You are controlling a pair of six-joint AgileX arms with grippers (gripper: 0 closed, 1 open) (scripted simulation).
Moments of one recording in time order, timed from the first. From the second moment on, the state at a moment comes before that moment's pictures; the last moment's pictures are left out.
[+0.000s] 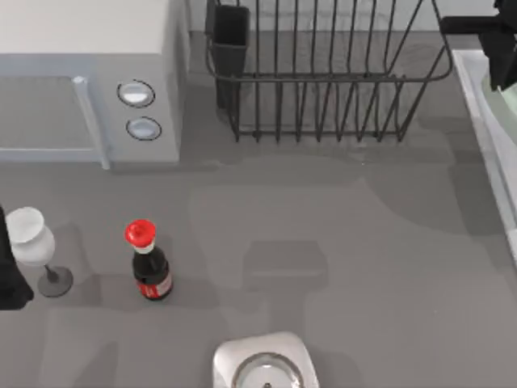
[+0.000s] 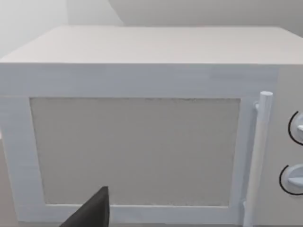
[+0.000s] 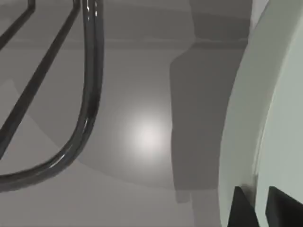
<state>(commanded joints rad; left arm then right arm) 0.00 0.00 0.00 0.00 0.00 0.00 0.11 2.51 2.72 -1.77 0.01 0.13</state>
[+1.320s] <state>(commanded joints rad) 0.00 0.00 0.00 0.00 0.00 0.00 -0.08 2.71 2.90 -1.76 0.01 -0.06</state>
